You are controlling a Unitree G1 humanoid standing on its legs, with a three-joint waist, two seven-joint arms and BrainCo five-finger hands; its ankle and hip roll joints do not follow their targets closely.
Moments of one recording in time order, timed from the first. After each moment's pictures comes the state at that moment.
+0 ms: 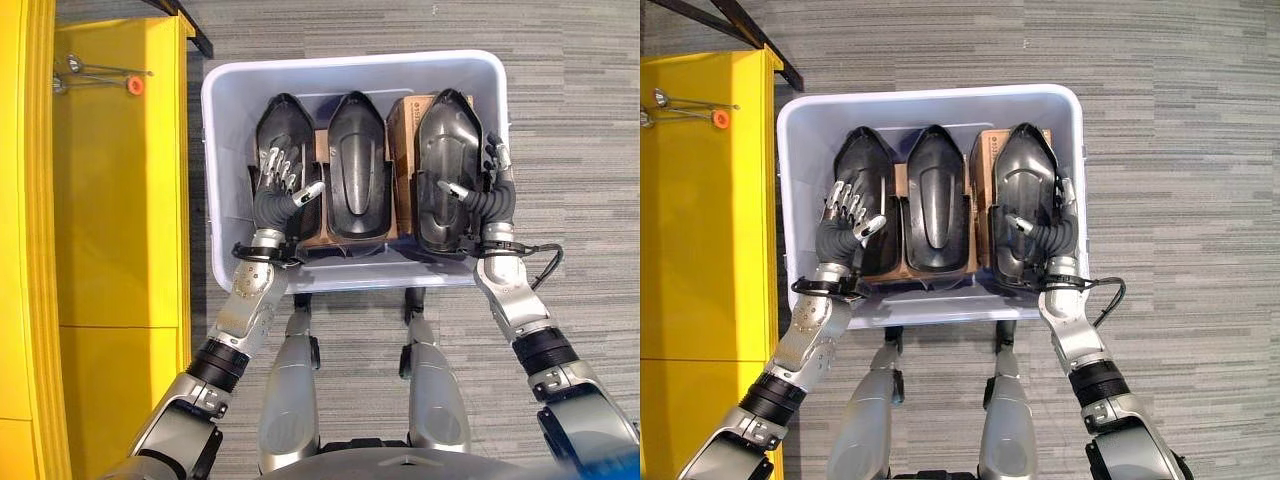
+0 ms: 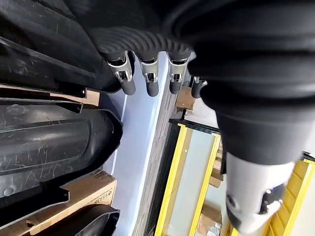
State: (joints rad) left arm -0.36 0.34 -0.32 0.14 -0.56 -0.37 0.23; right arm -0.43 -0.37 0.21 0.35 0.10 -0.31 -0.47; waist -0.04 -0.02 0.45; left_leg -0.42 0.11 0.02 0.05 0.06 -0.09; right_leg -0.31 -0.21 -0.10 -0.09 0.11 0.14
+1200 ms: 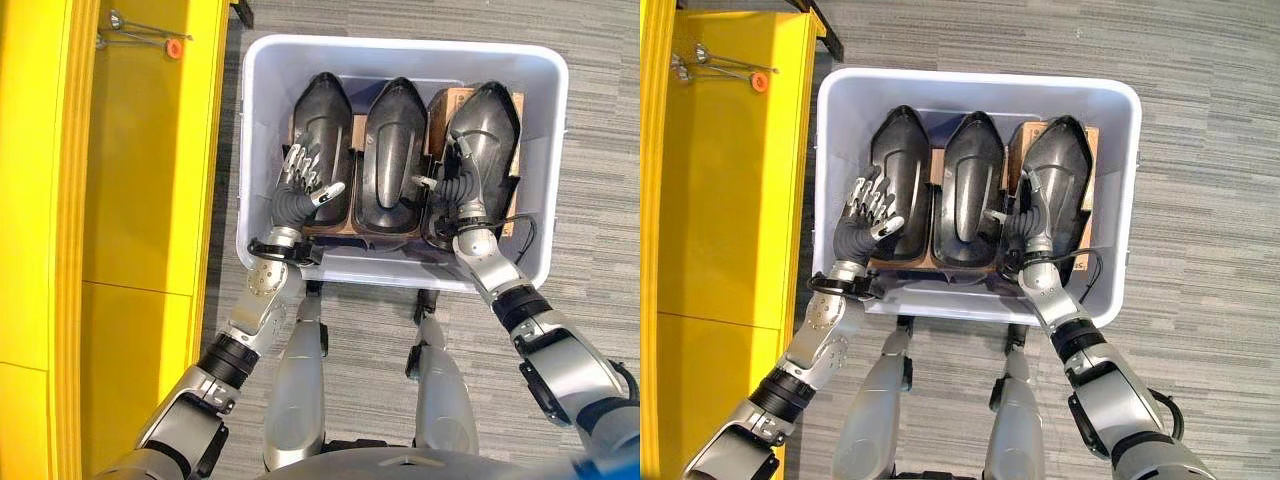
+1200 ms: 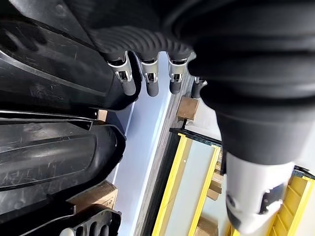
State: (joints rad) left arm -0.40 0.32 -0.39 0.14 -0.58 -0.38 0.21; right arm -0.71 -0.35 0.37 0.72 0.10 -0.29 -0.47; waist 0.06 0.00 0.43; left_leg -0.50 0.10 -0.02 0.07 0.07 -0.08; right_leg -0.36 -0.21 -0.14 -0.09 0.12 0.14
